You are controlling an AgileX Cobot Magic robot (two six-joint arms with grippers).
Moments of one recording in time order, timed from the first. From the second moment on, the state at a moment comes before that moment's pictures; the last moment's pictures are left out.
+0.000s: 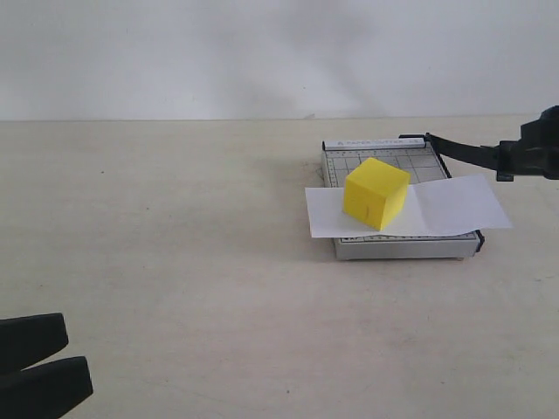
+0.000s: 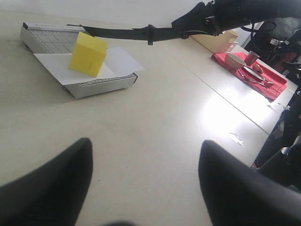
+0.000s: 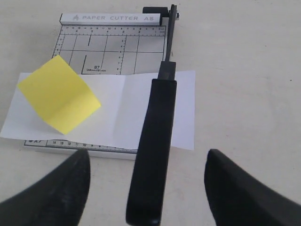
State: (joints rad) left arm -0.66 0.44 -0.12 -1.74 0.13 1.95; right arm -0.06 1.24 -0.79 0.52 0.49 -0.52
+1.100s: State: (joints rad) left arm -0.66 0.44 -0.12 -1.74 0.13 1.95; right arm -0.06 1.27 -0.80 0.53 0.48 -0.51
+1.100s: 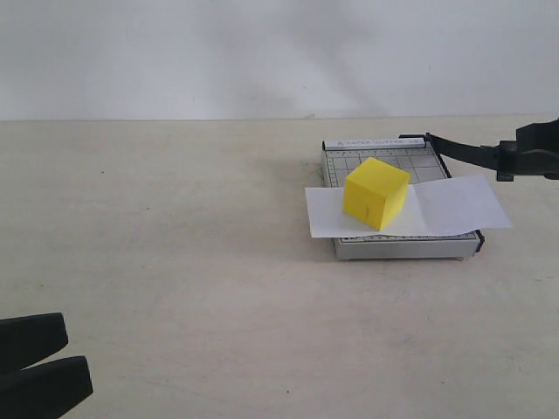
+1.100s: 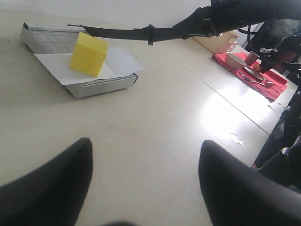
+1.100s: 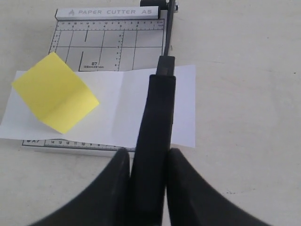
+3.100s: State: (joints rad) left arm -0.66 0.44 -0.12 -1.74 0.13 1.95; right arm -0.05 1.27 -0.45 0.58 0.25 -0.53
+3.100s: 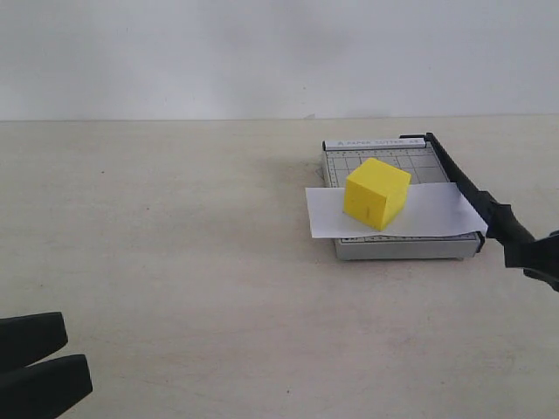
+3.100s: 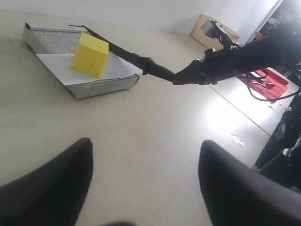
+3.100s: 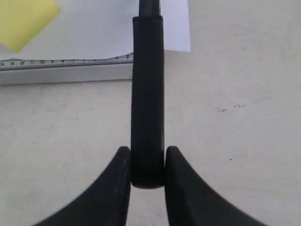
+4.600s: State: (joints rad) left arm -0.66 0.44 -0.12 -1.74 0.12 1.95; right arm -0.06 1.27 -0.55 0.60 0.51 -0.57
